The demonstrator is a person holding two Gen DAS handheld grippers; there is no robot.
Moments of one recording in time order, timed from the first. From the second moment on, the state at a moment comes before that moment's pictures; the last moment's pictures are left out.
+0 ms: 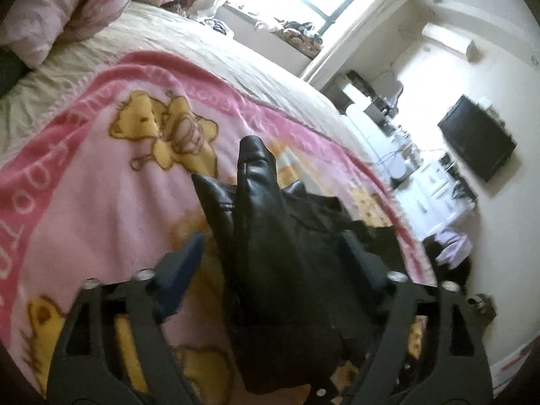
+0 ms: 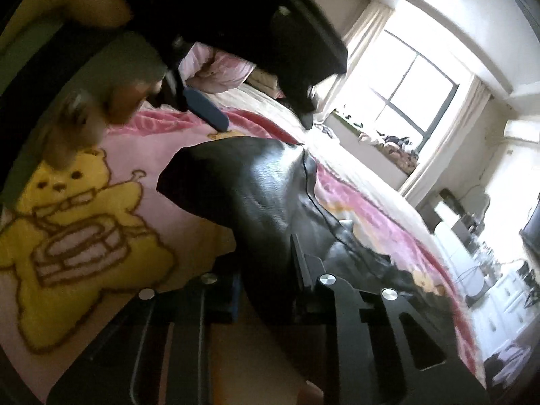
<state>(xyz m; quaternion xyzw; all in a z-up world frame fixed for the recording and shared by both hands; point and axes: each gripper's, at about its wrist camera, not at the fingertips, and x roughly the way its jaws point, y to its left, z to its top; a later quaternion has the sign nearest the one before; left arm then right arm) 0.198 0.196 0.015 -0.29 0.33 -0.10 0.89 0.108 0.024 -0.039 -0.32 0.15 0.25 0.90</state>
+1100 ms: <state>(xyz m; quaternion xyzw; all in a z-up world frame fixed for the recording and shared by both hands) 0.243 0.086 0.090 -0.28 0.38 -0.18 0.86 0.102 -0.090 0.039 -0.17 0.10 0.21 0.96</state>
